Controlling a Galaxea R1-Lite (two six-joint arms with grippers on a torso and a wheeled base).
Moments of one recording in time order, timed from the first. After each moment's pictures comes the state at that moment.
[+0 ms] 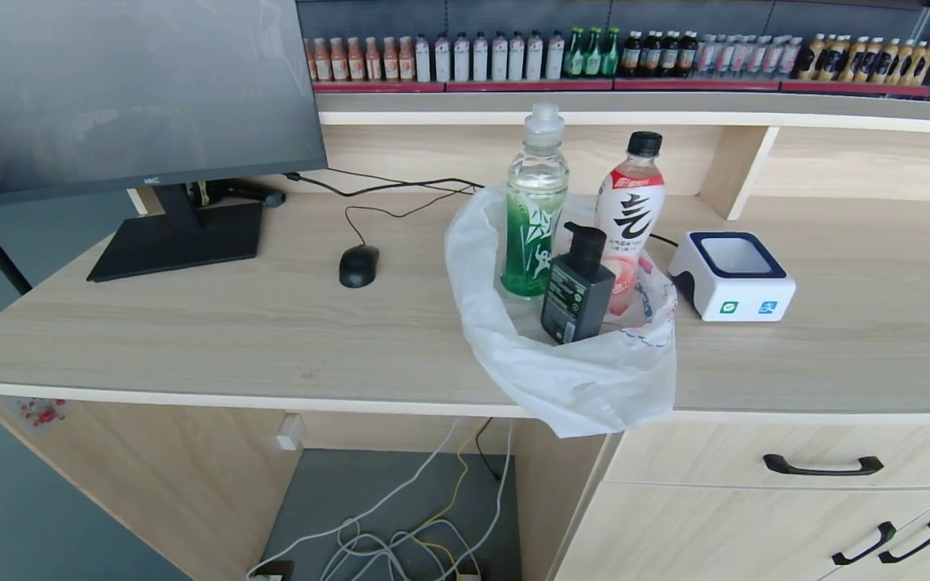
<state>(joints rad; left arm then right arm) 0.00 0.00 0.00 0.00 0.00 0.01 0.01 0.00 0.00 0.00 0.00 0.01</state>
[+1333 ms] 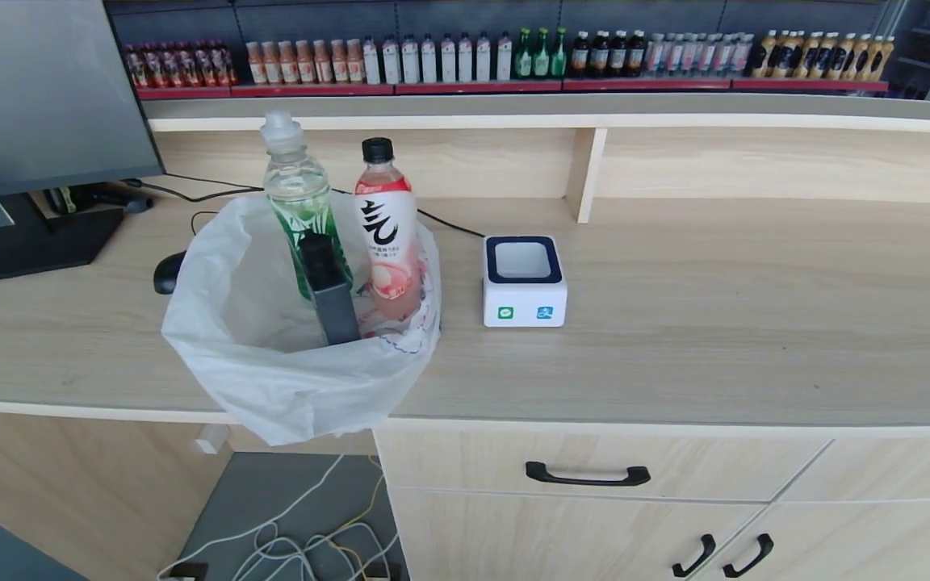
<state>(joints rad) 0.00 0.00 0.00 0.00 0.00 0.00 0.01 0.00 0.00 0.00 0.00 0.01</state>
